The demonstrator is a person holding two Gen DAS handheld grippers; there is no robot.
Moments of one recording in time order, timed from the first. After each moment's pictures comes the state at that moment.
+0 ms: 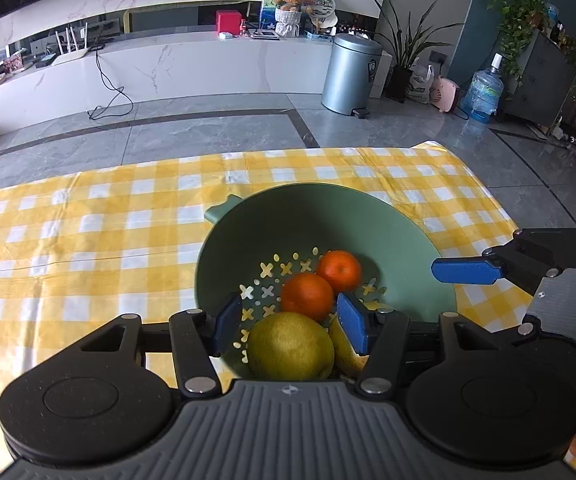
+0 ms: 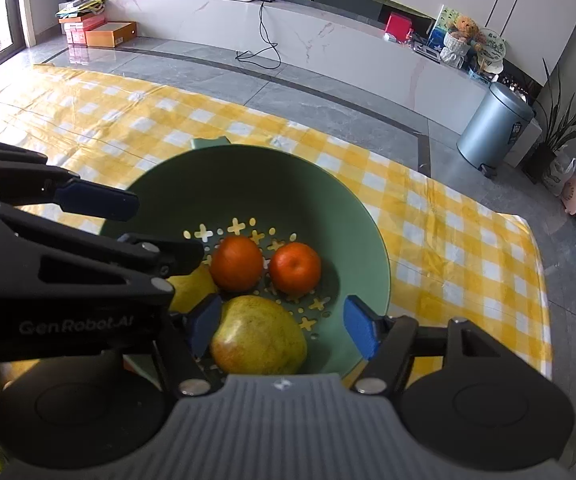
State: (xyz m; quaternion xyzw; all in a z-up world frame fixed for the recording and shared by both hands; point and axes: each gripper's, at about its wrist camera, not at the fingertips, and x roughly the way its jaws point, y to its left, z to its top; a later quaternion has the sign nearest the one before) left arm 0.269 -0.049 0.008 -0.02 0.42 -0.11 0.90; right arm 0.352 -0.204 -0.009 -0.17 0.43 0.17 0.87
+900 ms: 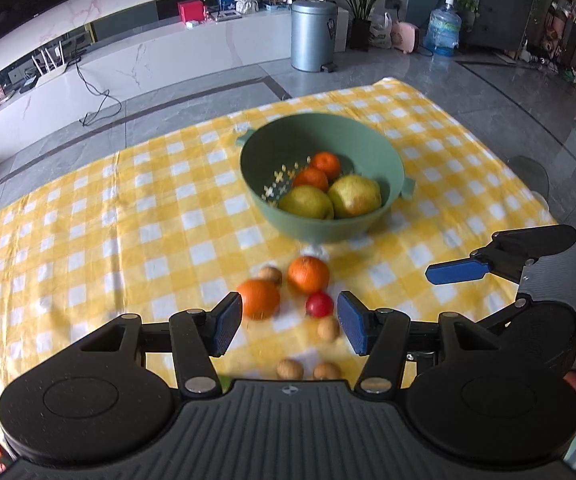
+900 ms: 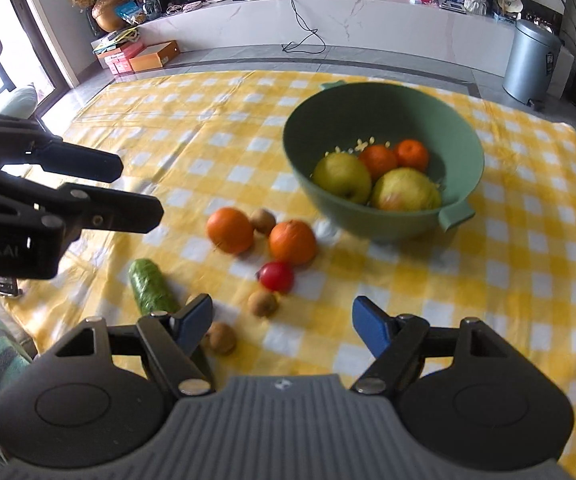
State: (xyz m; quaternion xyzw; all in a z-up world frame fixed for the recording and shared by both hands) left arm 0.148 0.001 0.052 0.08 0.47 -0.15 0.87; right arm 0.203 -0.194 0.004 -0.03 0.48 0.23 0.85
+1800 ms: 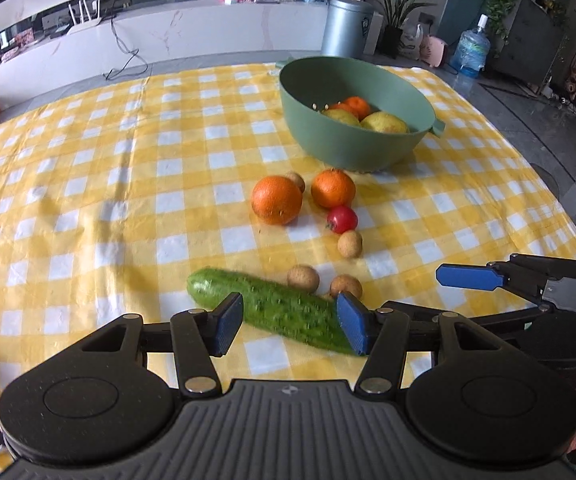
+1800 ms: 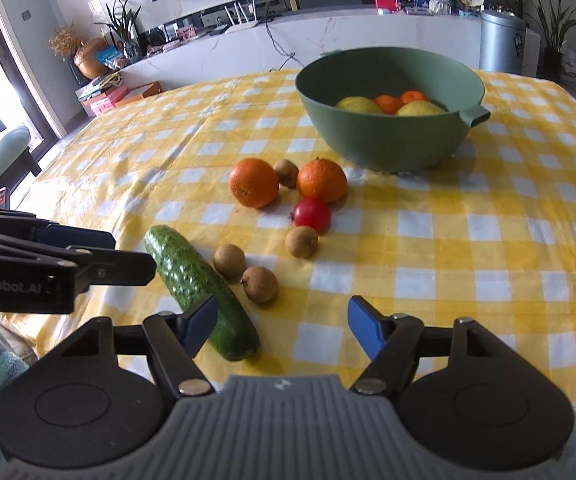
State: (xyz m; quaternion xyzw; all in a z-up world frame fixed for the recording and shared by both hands) left arm 0.094 0.042 -0.016 0.01 0.46 -0.12 0.88; right arm 0.137 -0.179 -0.051 0.04 0.43 0.20 0.88
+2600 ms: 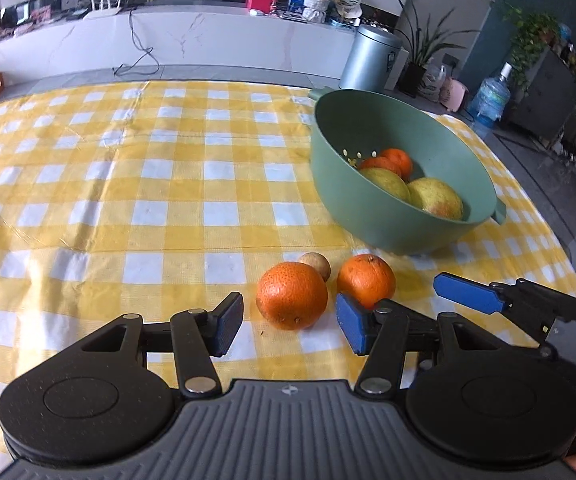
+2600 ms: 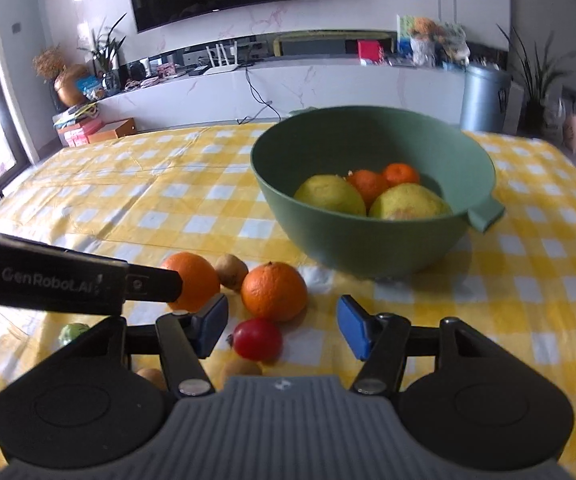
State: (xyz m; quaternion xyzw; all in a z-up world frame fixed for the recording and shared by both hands) left arm 0.182 0.047 -0.055 -0.08 0.44 -0.10 0.89; right arm 0.217 -0.160 -0.070 -0.01 0.35 0.16 0.92
